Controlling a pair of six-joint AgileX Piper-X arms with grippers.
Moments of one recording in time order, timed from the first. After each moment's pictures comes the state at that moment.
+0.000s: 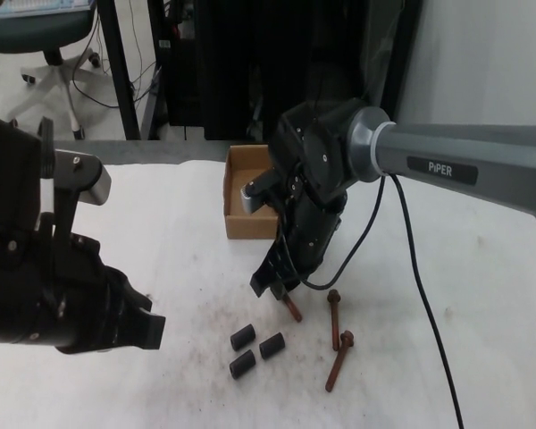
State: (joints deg) left arm -21.3 54.0 -40.8 44.6 13.0 -2.6; right arm 32.8 120.9 -89.7 48.1 -6.0 -7.2
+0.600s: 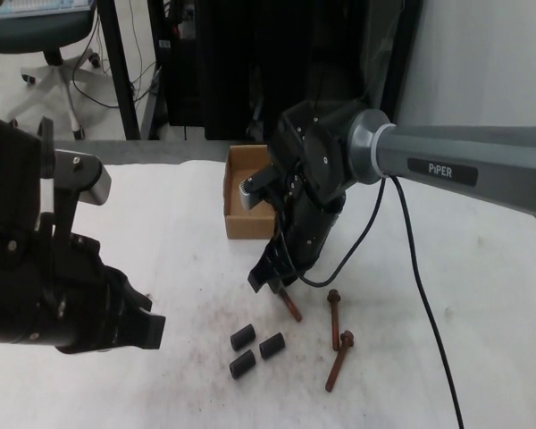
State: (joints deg) left arm -21.3 54.0 -40.8 44.6 13.0 -2.6; right arm 32.7 120.9 -89.5 45.1 -6.0 -7.4
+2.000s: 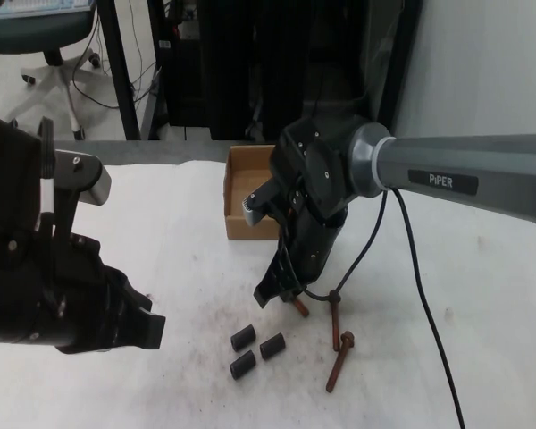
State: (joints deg) left arm -21.3 54.0 -40.8 44.6 13.0 -2.6; right arm 32.8 121.0 -86.3 44.7 -2.6 -8.6
